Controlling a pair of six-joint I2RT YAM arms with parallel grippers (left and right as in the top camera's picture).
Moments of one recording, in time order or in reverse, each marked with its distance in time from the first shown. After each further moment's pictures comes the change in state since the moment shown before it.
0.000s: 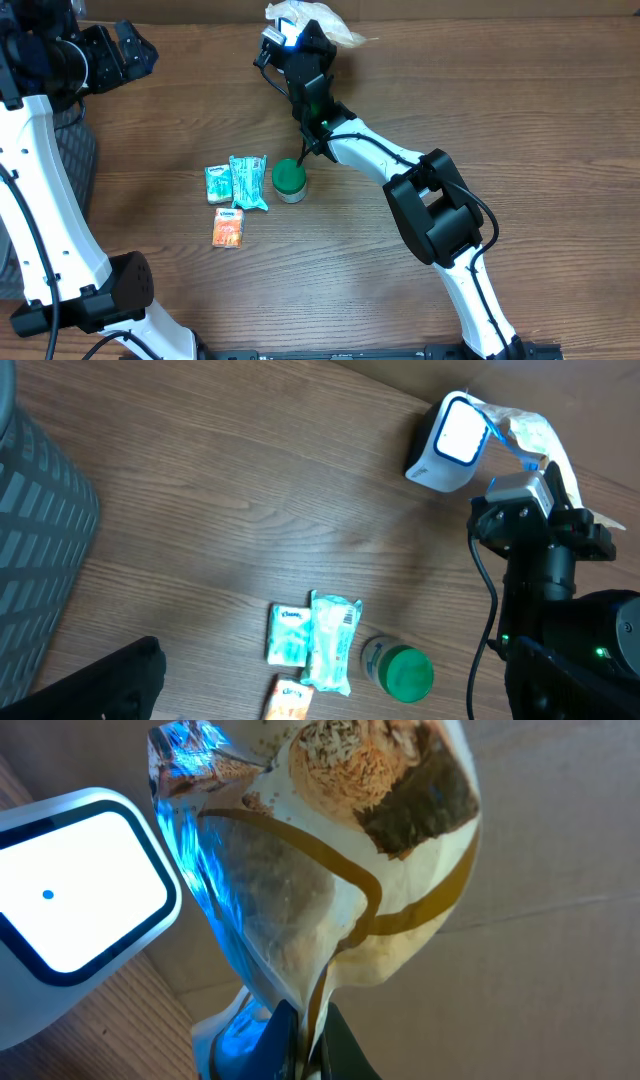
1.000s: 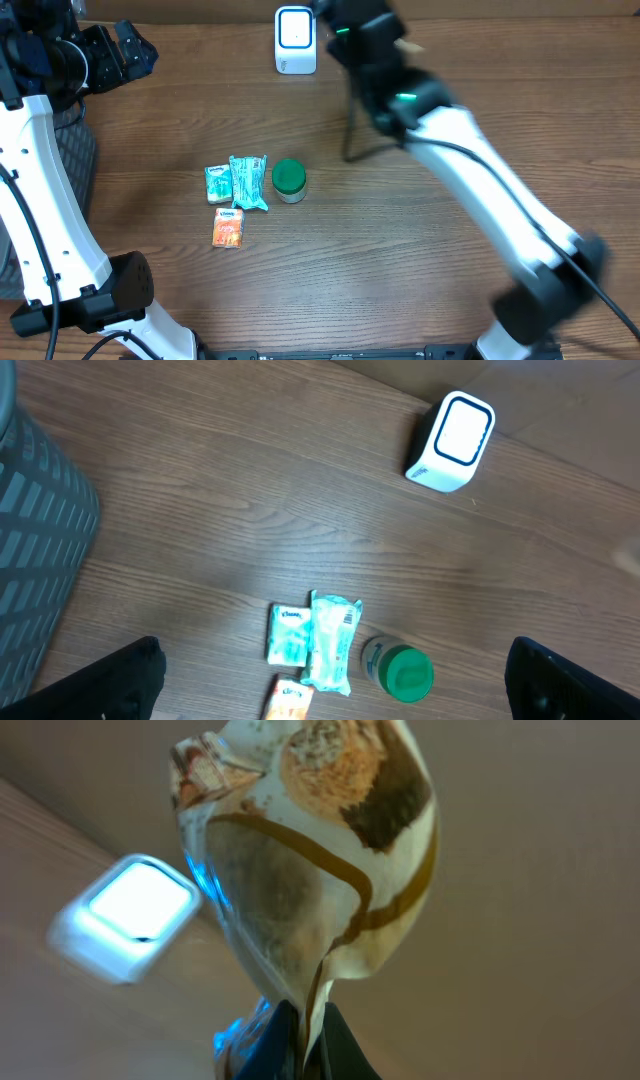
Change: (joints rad) left arm 0.000 0.000 0.000 0.000 0.000 0.000; right arm -0.091 -0.620 -0.003 -0.940 -0.281 0.745
